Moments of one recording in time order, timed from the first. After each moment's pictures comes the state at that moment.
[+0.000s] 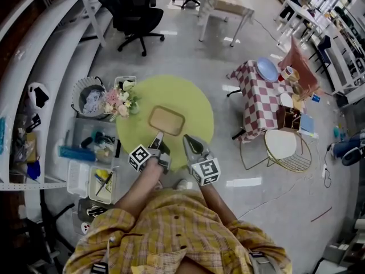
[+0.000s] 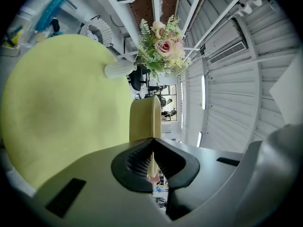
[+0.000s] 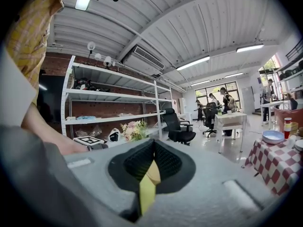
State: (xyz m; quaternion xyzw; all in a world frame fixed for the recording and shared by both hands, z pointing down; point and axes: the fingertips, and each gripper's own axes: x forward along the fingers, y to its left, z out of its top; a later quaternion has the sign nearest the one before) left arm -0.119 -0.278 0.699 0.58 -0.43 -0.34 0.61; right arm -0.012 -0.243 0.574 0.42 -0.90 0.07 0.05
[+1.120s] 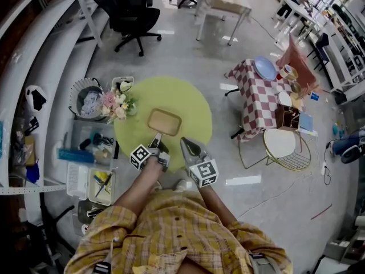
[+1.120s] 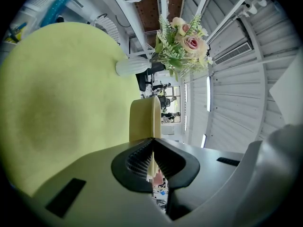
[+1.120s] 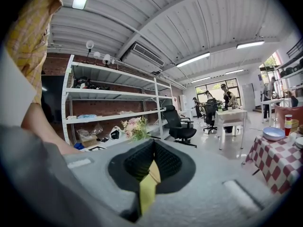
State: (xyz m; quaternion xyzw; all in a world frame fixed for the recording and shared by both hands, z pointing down) left arm -0.121 -0.295 0.752 0.56 -0.44 -0.34 0.62; right arm -0.015 -0.244 0.587 0.42 -0.90 0.08 0.06
